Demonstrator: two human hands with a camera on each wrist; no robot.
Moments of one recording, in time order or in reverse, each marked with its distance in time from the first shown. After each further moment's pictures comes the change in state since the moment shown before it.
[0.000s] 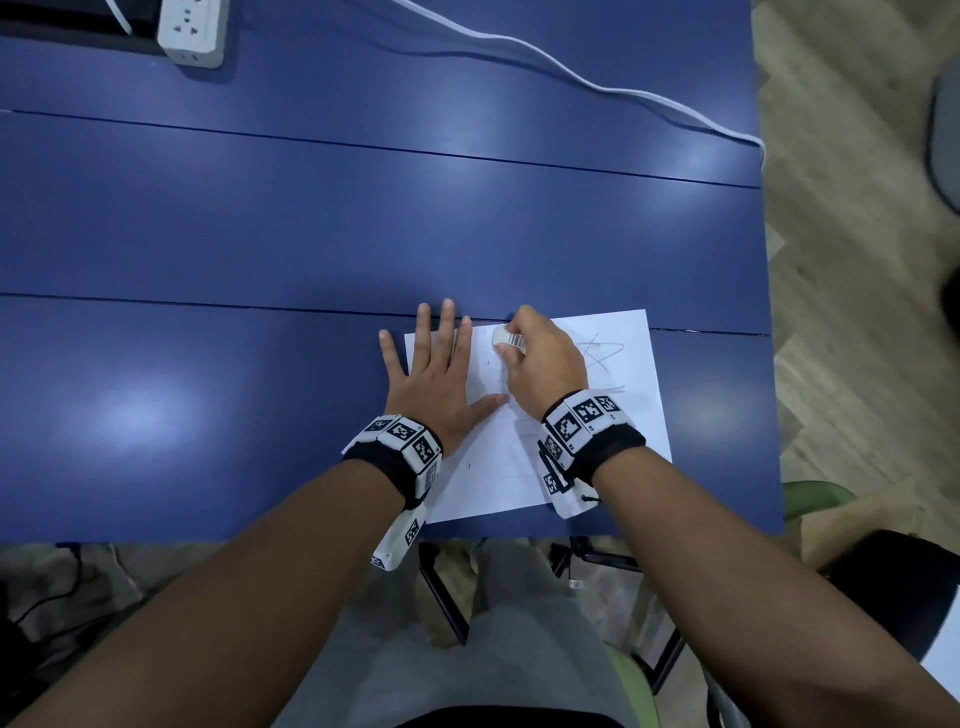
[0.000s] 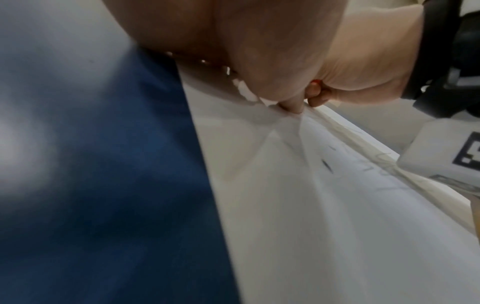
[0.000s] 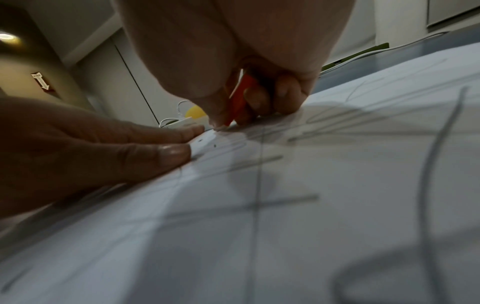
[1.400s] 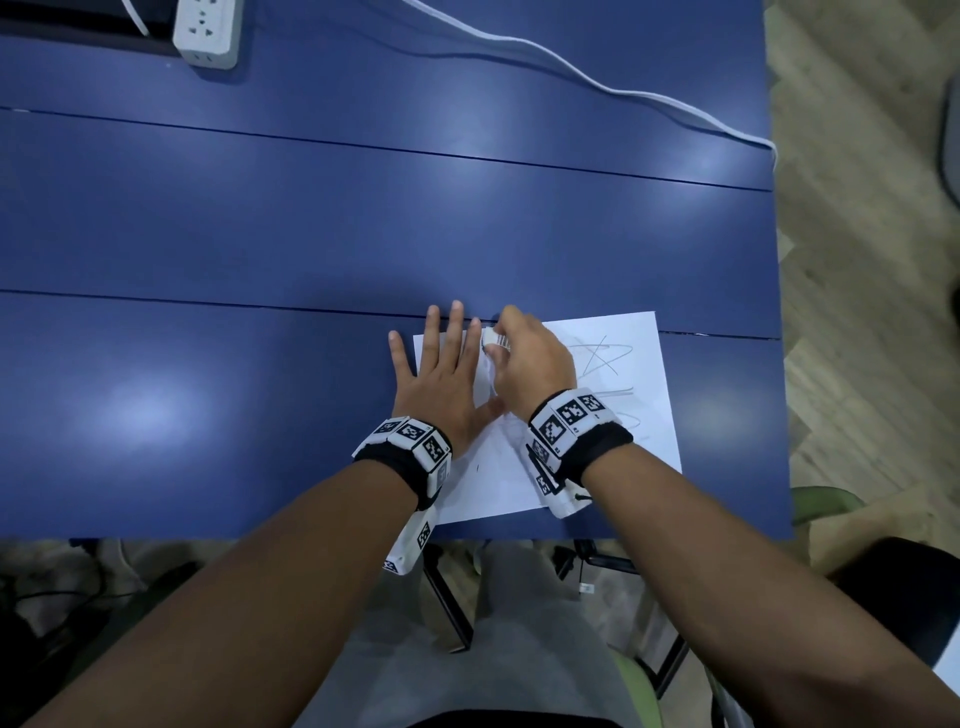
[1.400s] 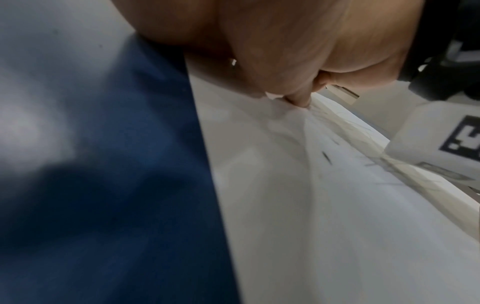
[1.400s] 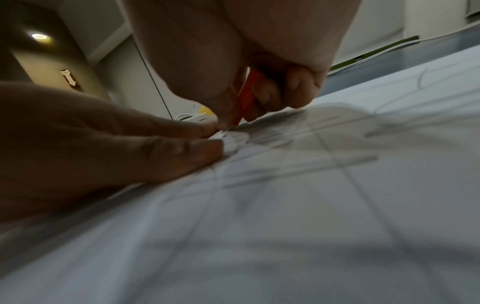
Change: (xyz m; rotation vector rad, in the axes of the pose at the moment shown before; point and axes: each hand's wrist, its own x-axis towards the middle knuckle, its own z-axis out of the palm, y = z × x) left_hand 0.000 -0.001 0.004 -0.007 0.024 -0.011; right_hand 0.007 -0.020 0.011 -0.072 -0.042 -0.028
